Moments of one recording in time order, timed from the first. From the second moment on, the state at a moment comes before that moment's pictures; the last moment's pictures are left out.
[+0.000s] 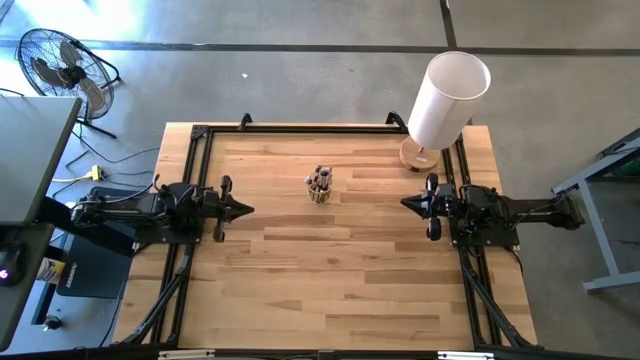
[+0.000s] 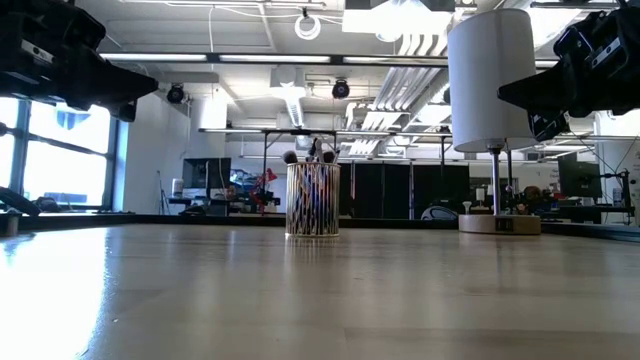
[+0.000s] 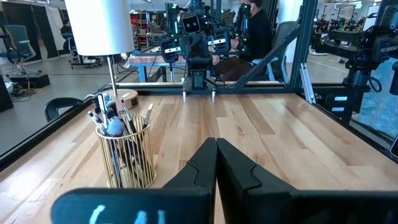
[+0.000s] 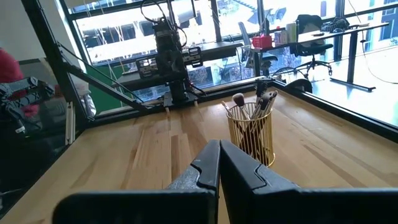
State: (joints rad) left arm -0.01 0.02 0.02 0.00 0.02 0.01; right arm 0.01 0.05 0.02 0.05 0.15 0.20
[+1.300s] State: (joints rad) left arm -0.01 0.02 0.02 0.00 0.01 0.01; right arm 0.01 0.05 0.02 0.05 0.15 0.20
